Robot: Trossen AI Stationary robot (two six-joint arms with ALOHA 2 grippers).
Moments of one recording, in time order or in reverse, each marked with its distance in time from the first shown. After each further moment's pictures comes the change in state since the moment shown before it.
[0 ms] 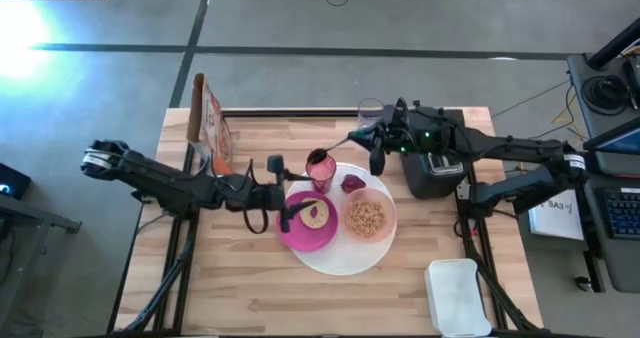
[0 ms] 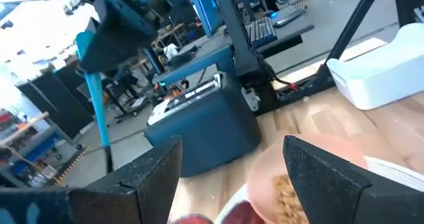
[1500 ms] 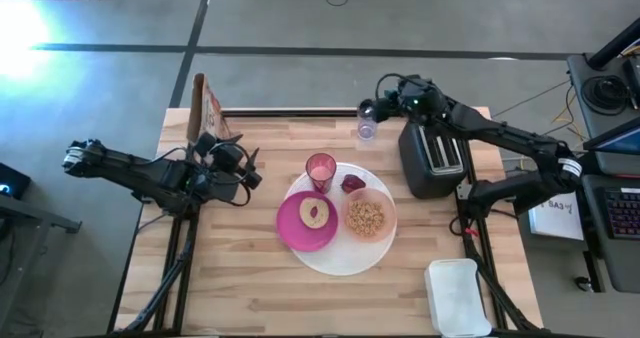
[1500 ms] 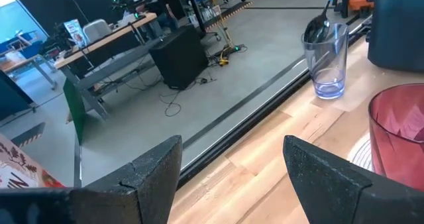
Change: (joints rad) left arm -0.019 -0.323 0.100 -1.089 -0.801 -0.836; right arm -0.343 0.051 -0.001 -0.236 0.402 0.135
